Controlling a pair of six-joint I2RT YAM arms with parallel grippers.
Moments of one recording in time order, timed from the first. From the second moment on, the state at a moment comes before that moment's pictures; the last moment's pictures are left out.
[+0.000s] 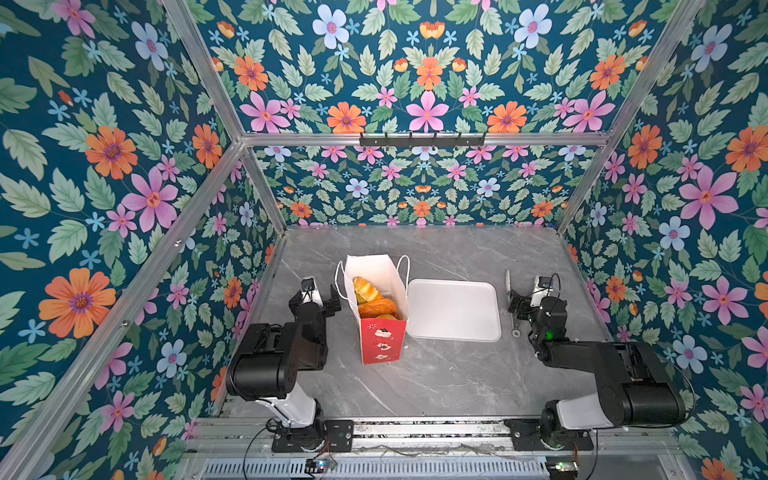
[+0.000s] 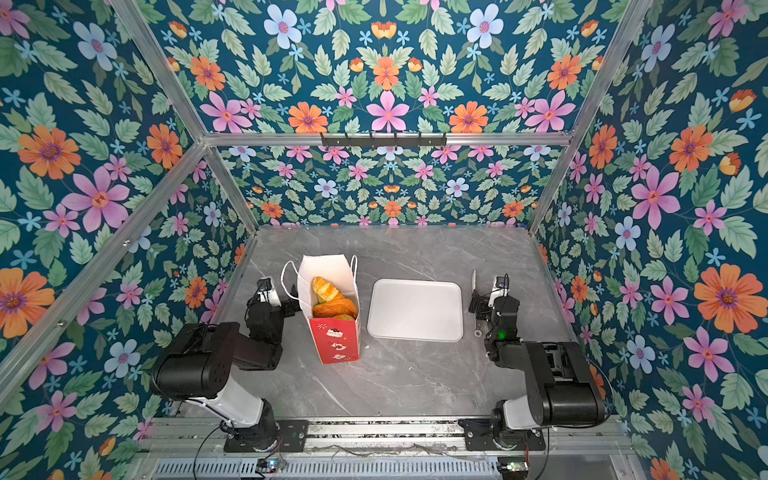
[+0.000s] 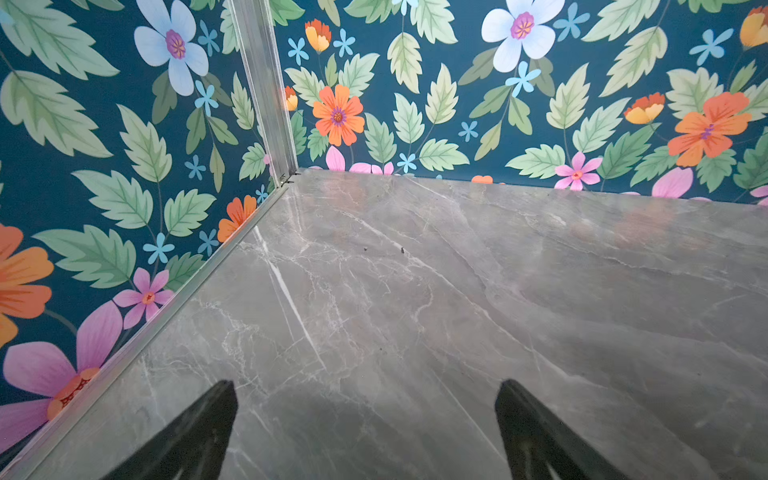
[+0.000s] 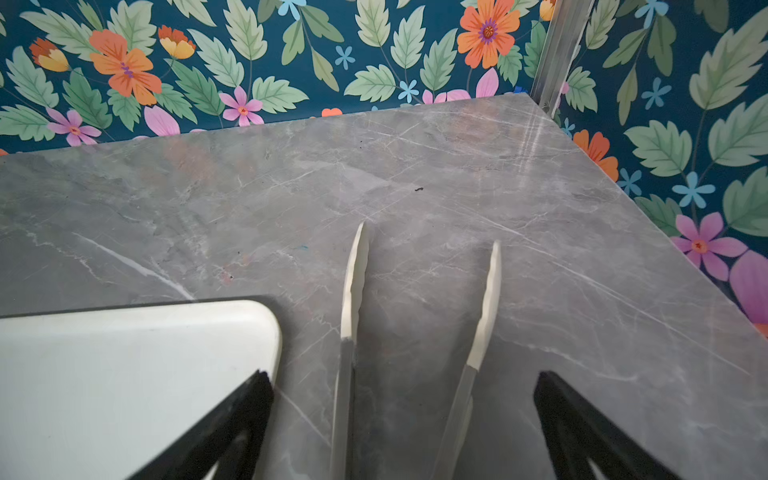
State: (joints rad) left arm -0.03 1.62 0.28 1.17 -0.23 -0.02; right arm -0.01 1.44 0.31 0.78 0.09 0.10
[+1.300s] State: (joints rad) left arm -0.03 1.49 0.25 1.12 -0.26 -0.02; right arm 0.01 1.34 0.31 0.71 0.14 0.10
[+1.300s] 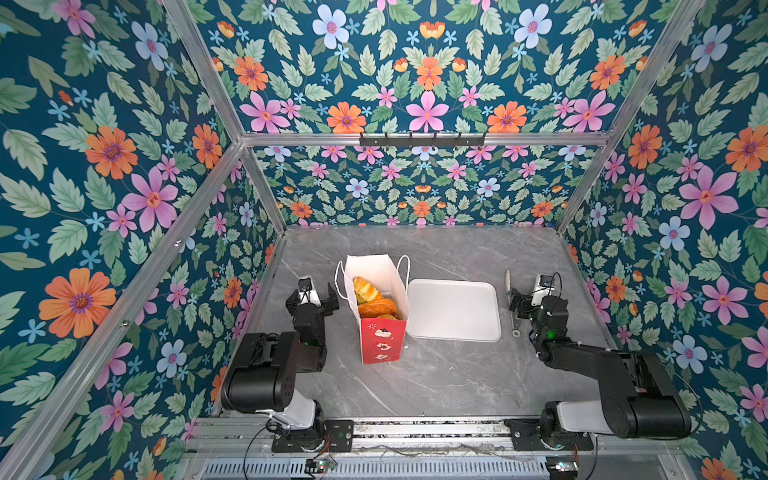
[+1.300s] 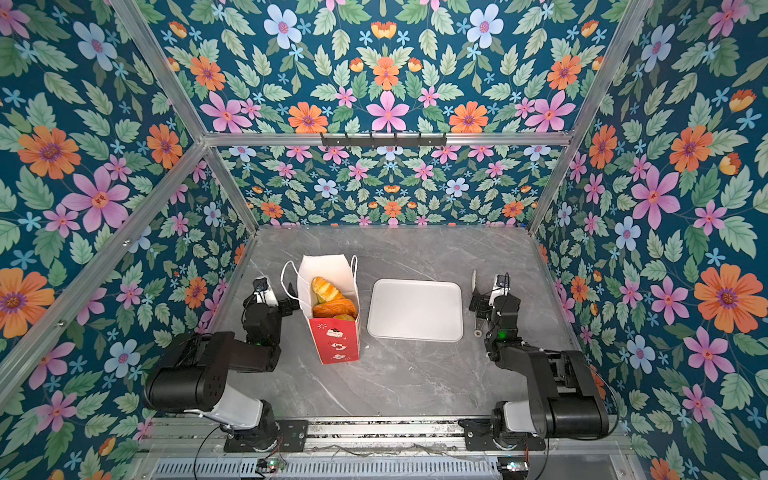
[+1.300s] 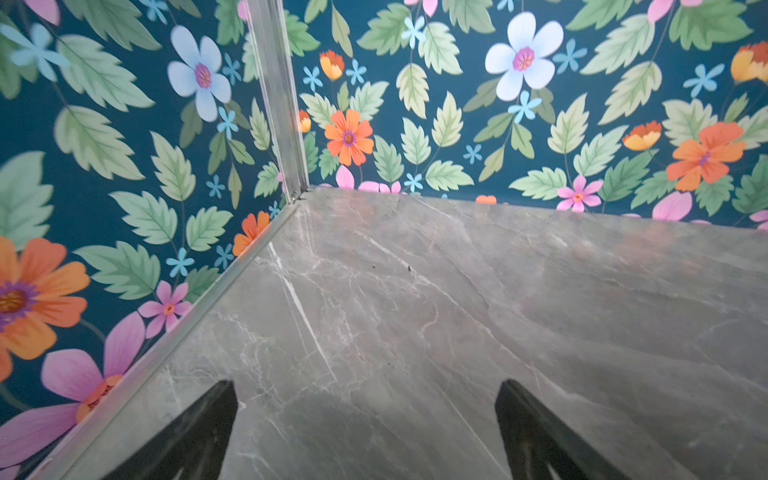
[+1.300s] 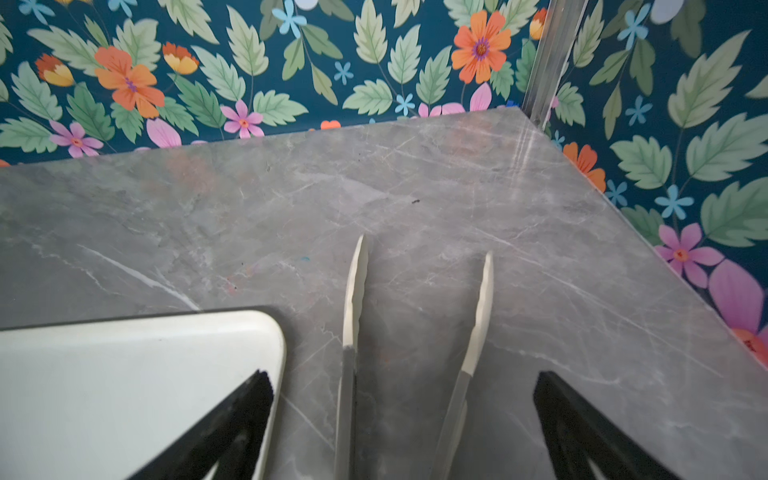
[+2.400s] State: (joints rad) left arm -0.05 0.57 0.92 -0.59 0.40 -0.54; right arm 0.18 0.97 0.63 -0.25 0.20 0.31
